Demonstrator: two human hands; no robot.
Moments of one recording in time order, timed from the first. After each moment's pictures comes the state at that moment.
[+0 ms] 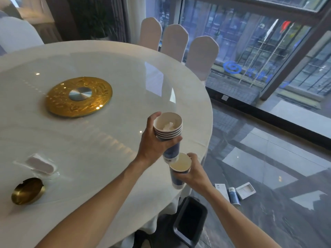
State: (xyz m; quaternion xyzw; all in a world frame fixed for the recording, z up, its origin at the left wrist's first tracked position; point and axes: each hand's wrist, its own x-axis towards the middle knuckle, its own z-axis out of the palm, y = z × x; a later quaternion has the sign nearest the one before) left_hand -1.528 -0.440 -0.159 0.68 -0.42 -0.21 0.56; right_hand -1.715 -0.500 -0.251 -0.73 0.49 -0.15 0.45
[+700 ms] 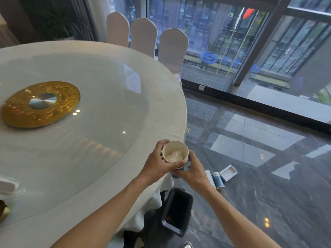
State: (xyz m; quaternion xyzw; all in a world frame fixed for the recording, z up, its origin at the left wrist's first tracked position) left_hand -1.632 -0.453 -0.216 0.65 -0.47 -0.41 0.43; right_hand -1.807 -0.505 -0.240 -0.68 0.51 -0.23 0.47
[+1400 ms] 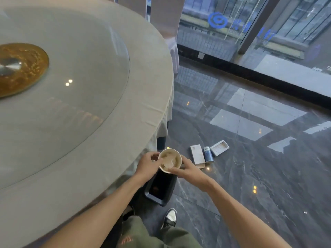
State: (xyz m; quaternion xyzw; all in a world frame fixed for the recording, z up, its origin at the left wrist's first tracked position) left_hand -1.741 -0.474 -0.324 0.75 -0.31 -0.48 0.34; right_hand -1.929 -0.540 -0.327 -0.64 0.46 -0.02 0.62
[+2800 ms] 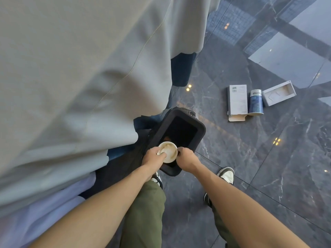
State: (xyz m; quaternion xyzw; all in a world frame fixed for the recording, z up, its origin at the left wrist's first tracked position) left_hand -1.783 -0.426 -0.761 0.80 -0.06 -0.59 0.12; right_hand -1.909 -0.511 -0.786 -0.62 0.52 0.30 0.50
